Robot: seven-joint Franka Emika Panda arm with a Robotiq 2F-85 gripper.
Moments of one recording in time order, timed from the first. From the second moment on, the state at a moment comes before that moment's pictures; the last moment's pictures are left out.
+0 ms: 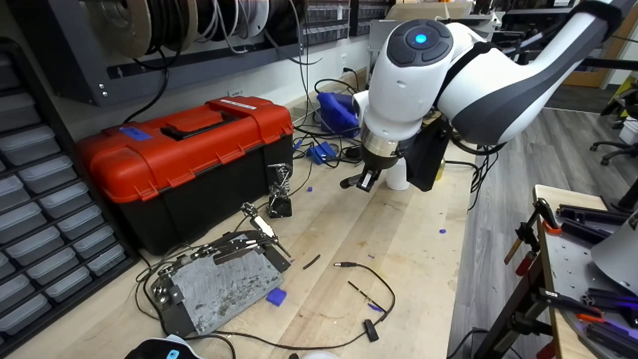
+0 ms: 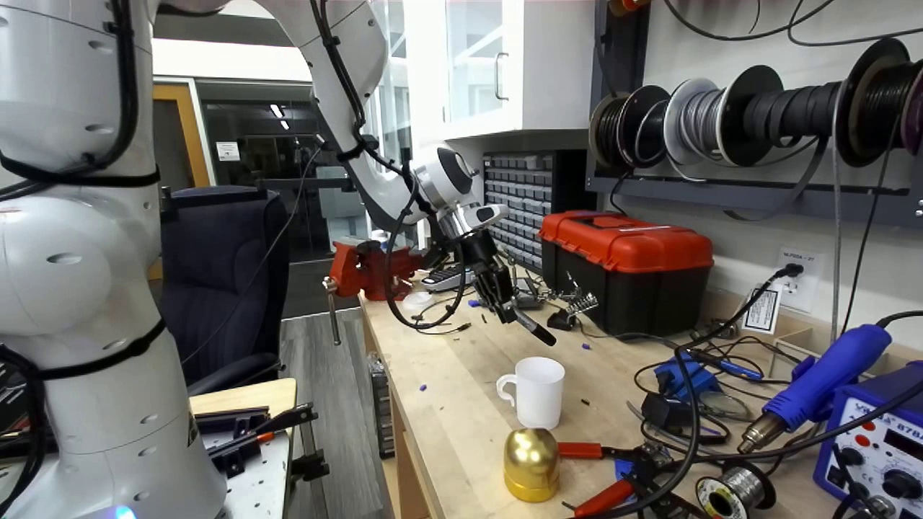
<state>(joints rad) 0.15 0.19 0.21 -2.28 -0.89 2.38 1.02</state>
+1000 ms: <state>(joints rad) 0.18 0.22 0.14 -2.25 -0.91 2.40 1.05</state>
